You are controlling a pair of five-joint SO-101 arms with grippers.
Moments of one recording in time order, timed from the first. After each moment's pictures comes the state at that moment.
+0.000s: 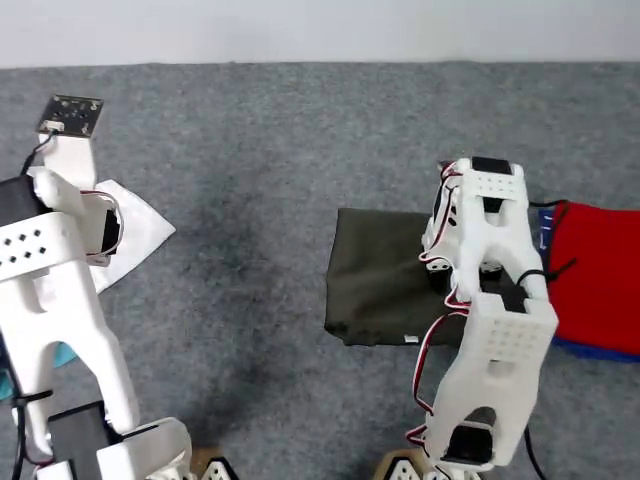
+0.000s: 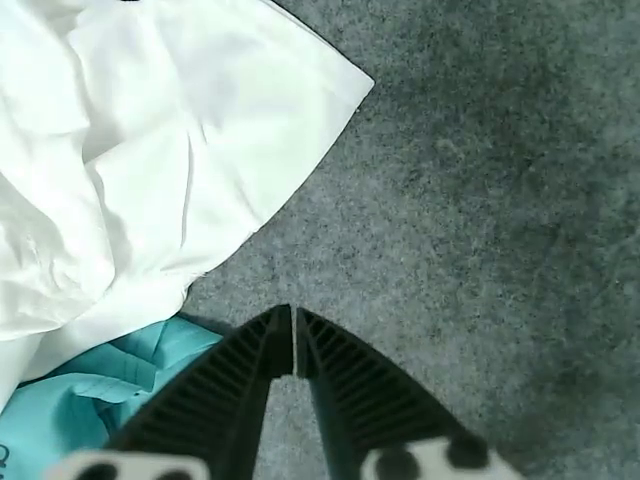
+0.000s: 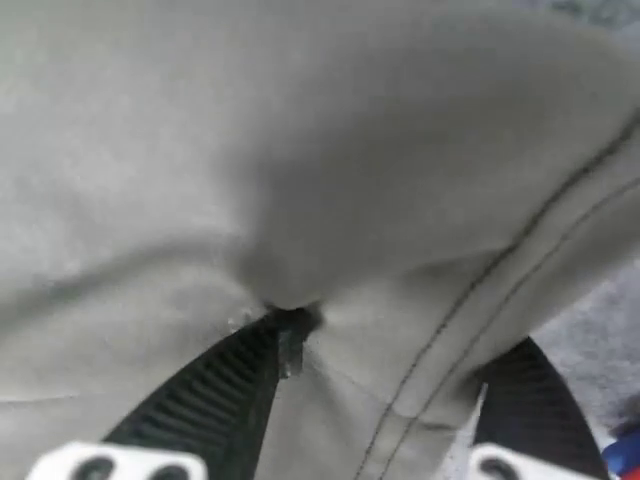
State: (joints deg) left arm -22.8 -10.8 -0.6 99.4 -13.6; right arm 4.6 37.5 -14.2 88.8 7.8
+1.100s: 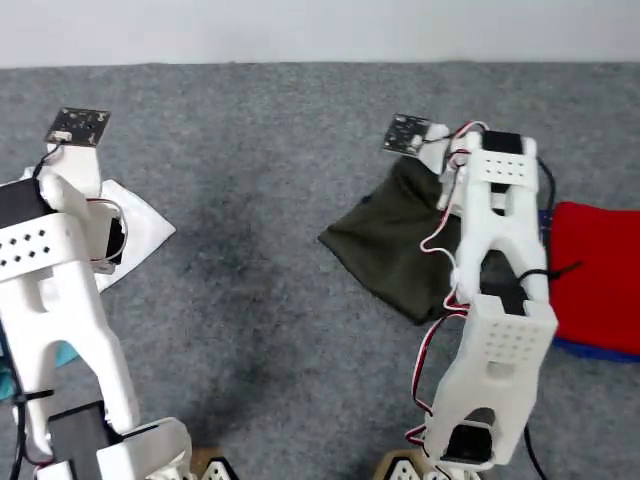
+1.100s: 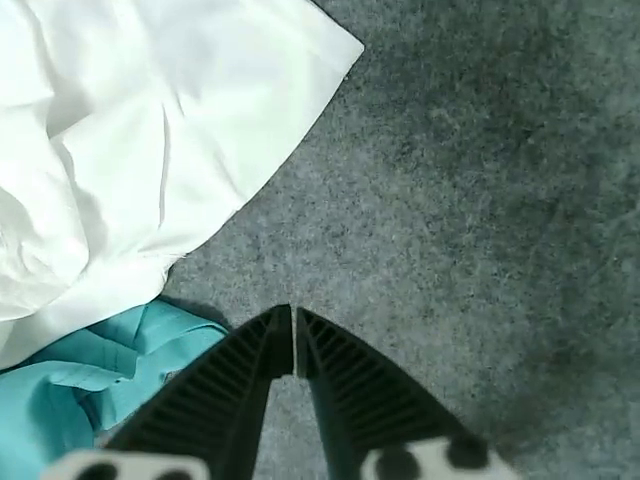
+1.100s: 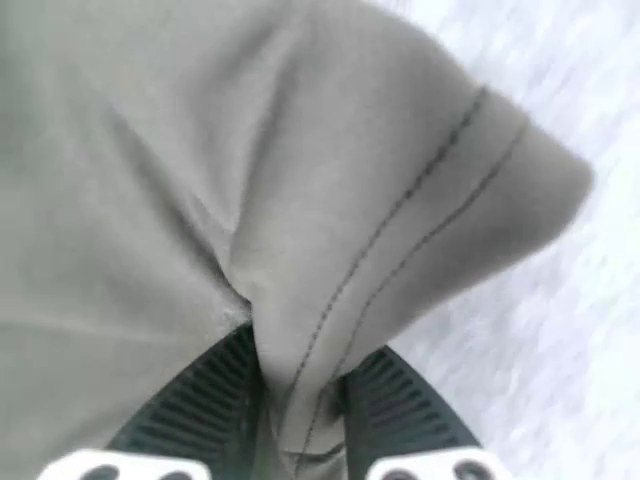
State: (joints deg) left arm -22.8 -10.8 3.0 99.4 -13.6; right arm 3.1 35.7 -25.7 67.1 73.5
